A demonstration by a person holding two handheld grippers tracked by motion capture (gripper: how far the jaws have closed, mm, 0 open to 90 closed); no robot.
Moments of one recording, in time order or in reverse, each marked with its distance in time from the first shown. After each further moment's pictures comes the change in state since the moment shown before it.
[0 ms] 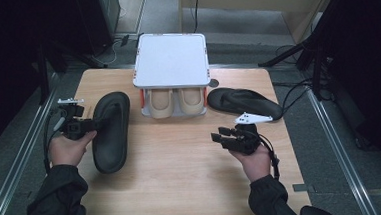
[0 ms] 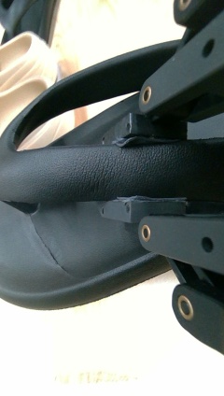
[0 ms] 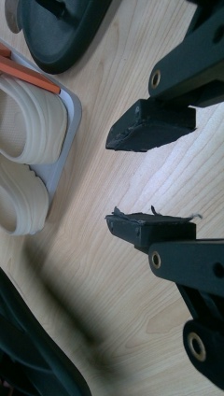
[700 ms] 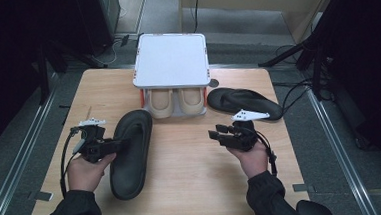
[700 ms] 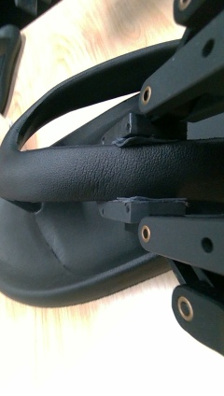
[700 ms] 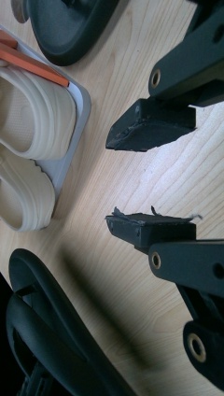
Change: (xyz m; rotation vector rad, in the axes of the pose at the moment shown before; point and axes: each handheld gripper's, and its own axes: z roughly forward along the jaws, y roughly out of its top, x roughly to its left) left arm -0.066 -0.046 0.005 0.030 -0.103 0.038; right arm -0.002 0.007 0.008 -0.005 0.022 -0.004
